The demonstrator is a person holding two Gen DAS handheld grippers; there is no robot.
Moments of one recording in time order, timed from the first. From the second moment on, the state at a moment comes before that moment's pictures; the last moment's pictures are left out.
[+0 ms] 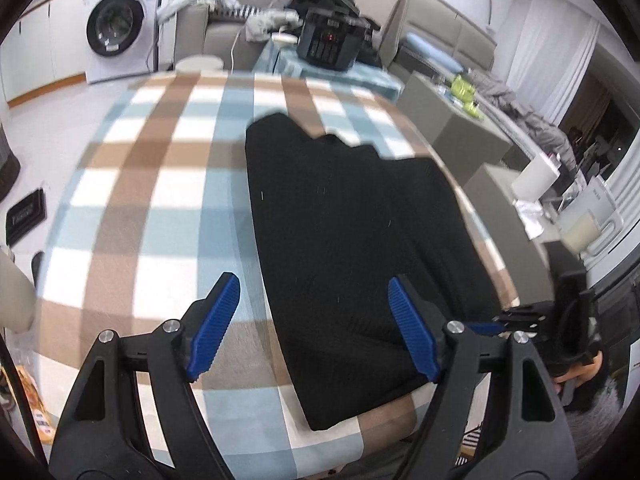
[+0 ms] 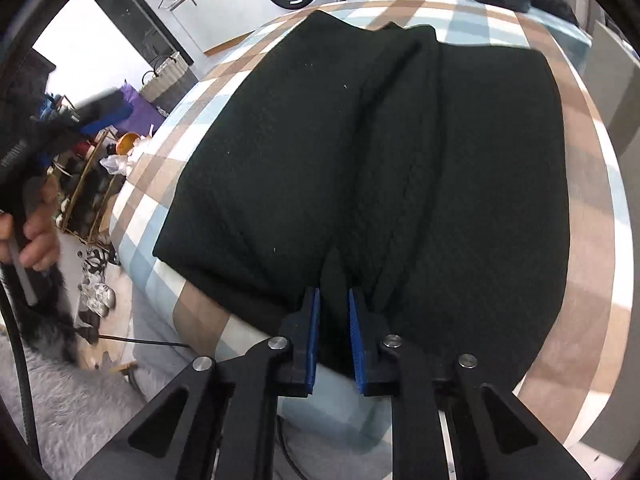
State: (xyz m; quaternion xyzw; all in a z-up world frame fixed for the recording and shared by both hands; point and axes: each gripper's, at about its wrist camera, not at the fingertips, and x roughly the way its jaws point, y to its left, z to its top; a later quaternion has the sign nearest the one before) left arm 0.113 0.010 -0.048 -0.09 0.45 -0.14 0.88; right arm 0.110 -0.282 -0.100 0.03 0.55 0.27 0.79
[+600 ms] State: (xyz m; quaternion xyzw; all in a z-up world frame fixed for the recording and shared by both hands) left arm 0.100 -0.038 -0.110 -0.09 0.52 -0.18 0.83; right arm 0.105 -0.325 -0.057 0.19 0.45 0.28 0.83
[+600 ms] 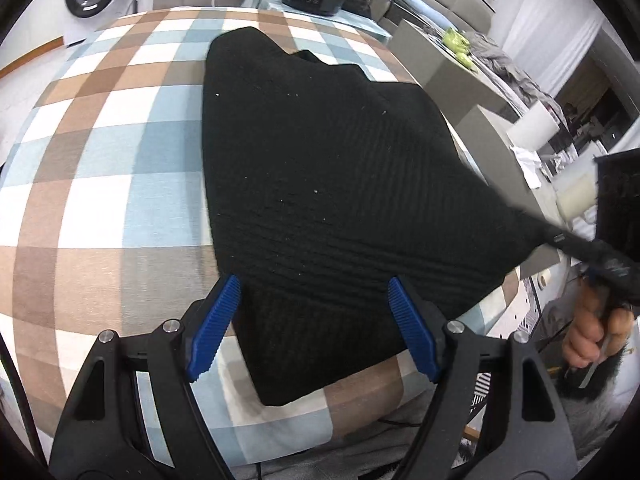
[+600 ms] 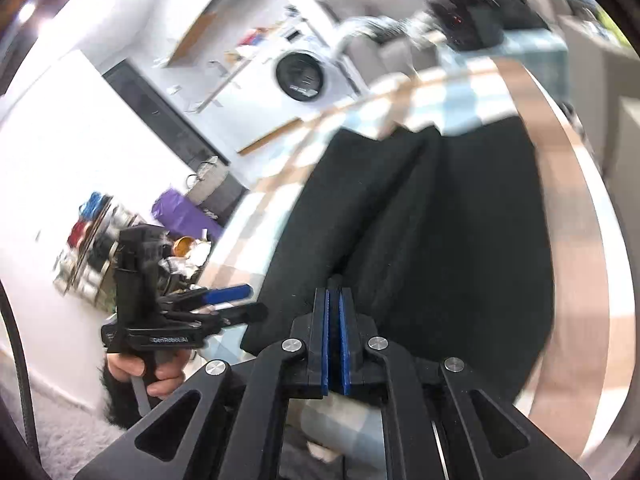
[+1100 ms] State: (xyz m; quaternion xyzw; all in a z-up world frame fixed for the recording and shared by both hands) left arm 0.097 -0.040 -0.125 -0.08 0.53 -0.18 0.83; right arm 0.129 -0.314 -0.116 0.24 0.50 0.27 0.78
